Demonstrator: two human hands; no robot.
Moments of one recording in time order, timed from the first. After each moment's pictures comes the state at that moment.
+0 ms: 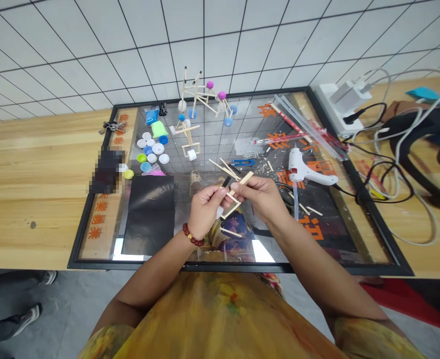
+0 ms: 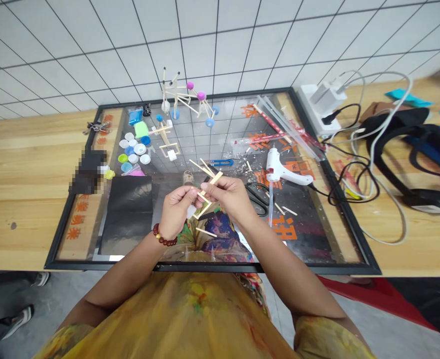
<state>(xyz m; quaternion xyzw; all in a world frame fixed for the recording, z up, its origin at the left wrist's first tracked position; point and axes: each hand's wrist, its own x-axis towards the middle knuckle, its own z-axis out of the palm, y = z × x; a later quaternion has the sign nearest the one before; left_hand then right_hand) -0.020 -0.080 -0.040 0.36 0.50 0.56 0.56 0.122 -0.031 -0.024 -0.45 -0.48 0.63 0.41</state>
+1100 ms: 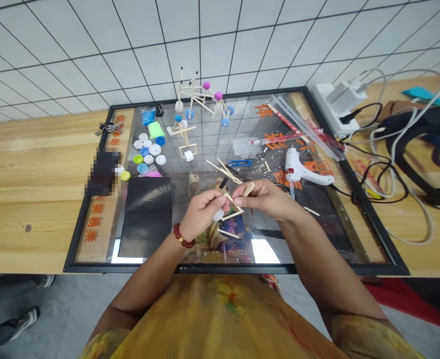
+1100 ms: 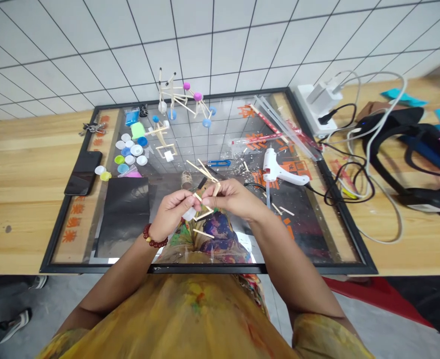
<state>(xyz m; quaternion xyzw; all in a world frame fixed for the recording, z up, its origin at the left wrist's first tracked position) -0.037 -0.083 -0.026 0.47 0.48 0.45 0.58 0.149 -0.017 -0.019 -0.32 -0.58 0.71 0.25</state>
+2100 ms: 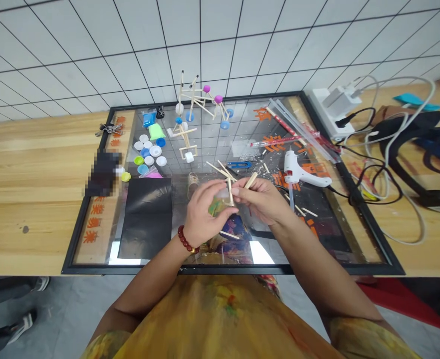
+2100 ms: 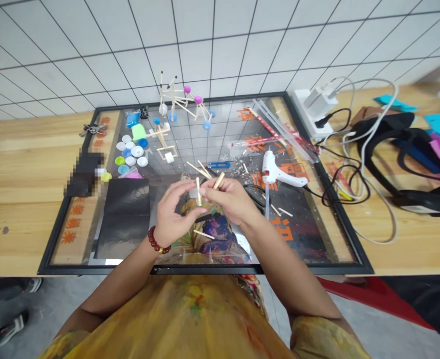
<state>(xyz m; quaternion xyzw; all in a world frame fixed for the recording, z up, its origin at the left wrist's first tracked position) -0.034 -0.084 -0.034 0.66 0.47 0.55 0.19 0.130 -0.027 -0.017 -0.40 -0.45 0.70 0.38</state>
